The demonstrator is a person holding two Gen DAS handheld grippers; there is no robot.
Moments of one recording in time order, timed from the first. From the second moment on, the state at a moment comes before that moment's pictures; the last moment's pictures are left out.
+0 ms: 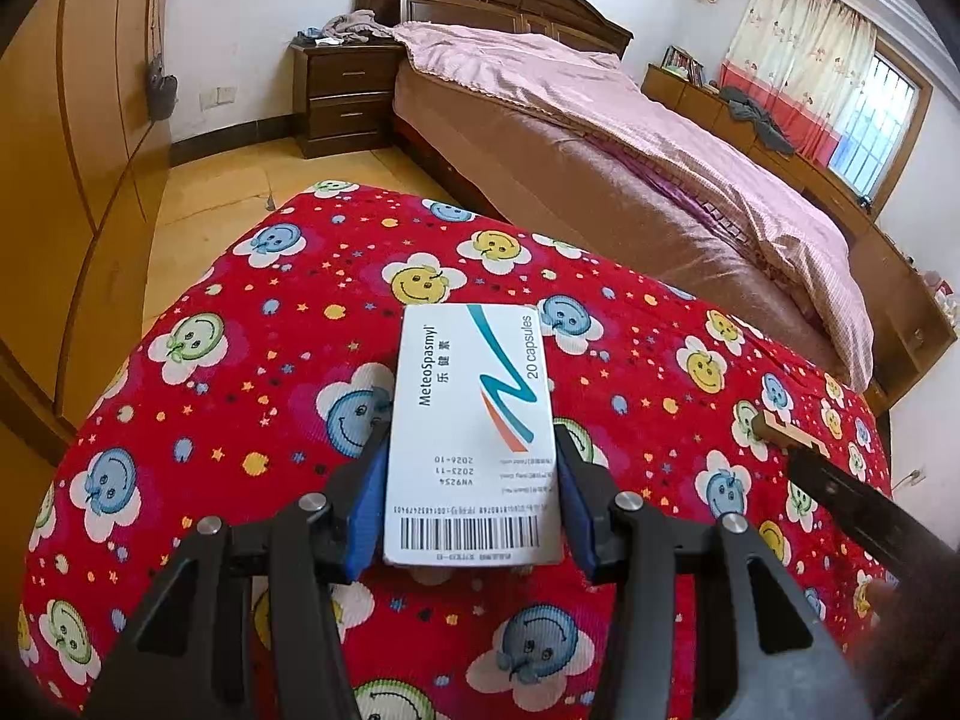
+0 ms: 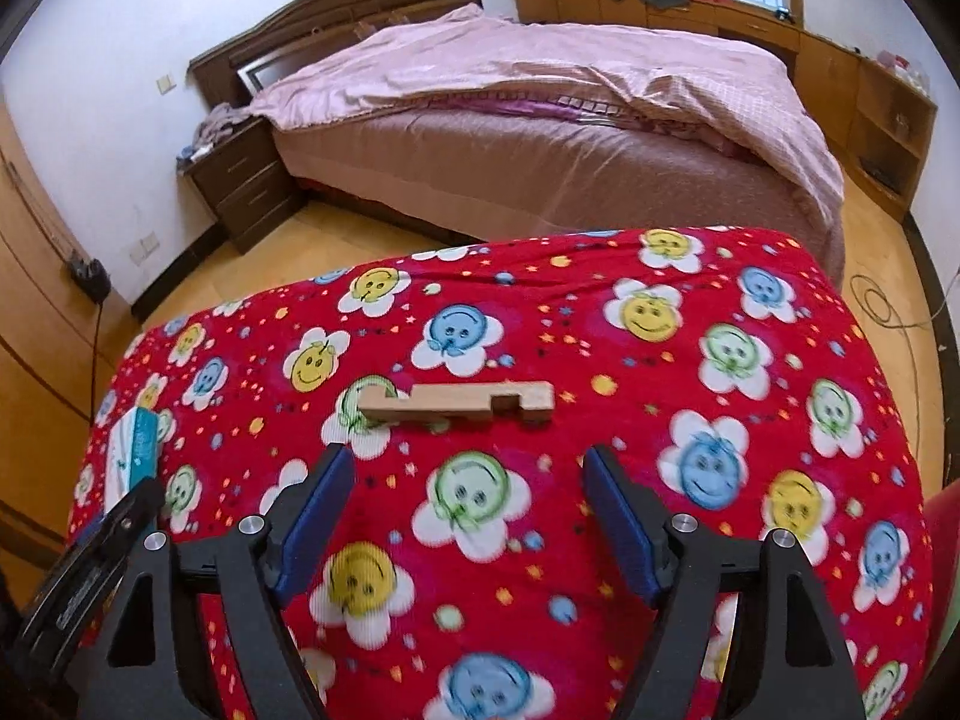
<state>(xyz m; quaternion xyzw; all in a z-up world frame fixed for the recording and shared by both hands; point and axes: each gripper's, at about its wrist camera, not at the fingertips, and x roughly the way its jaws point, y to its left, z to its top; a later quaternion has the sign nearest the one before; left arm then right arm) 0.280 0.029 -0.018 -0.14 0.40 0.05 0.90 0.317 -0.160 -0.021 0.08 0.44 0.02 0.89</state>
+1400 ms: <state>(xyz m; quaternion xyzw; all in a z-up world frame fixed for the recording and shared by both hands) 0.282 0.030 -0.017 -0.15 0.39 0.05 0.91 0.211 -0.217 0.048 0.09 0.40 0.01 0.91</state>
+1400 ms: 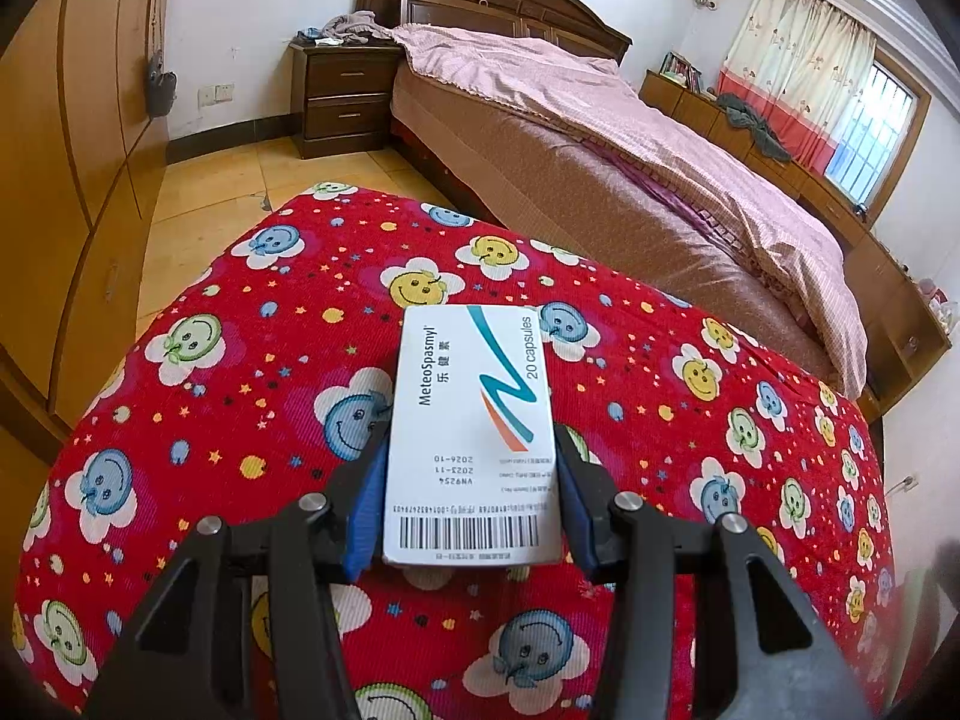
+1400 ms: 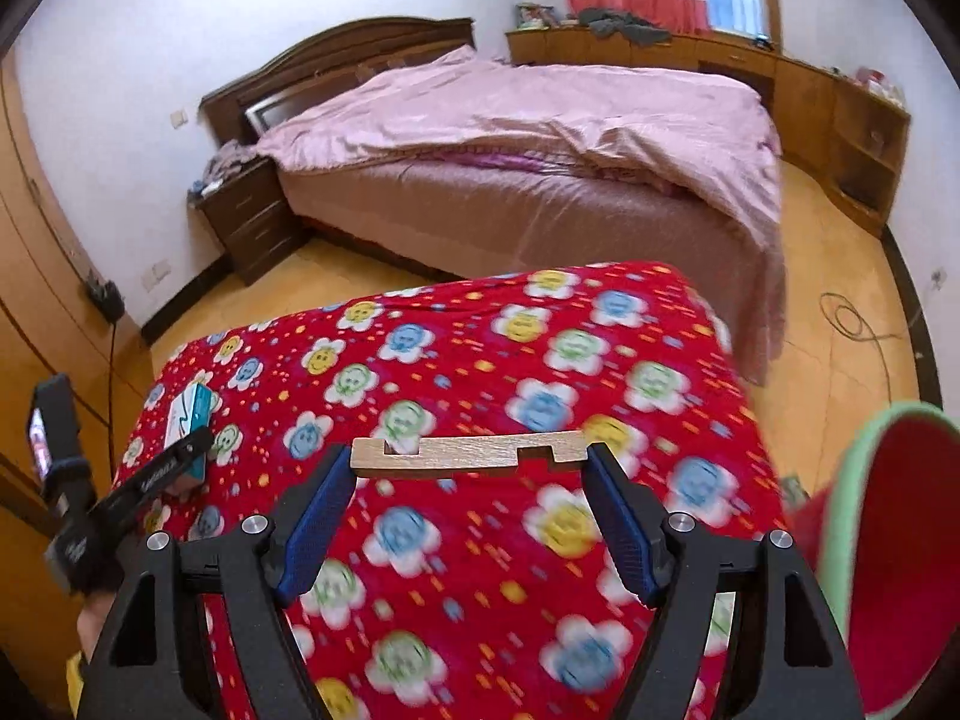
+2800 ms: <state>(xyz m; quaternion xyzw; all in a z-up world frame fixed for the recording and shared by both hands) 0.129 -0.237 0.082 0.01 0.38 -0.28 0.88 -0.002 -0.468 0.019 0.29 0.33 -0.18 0.88</state>
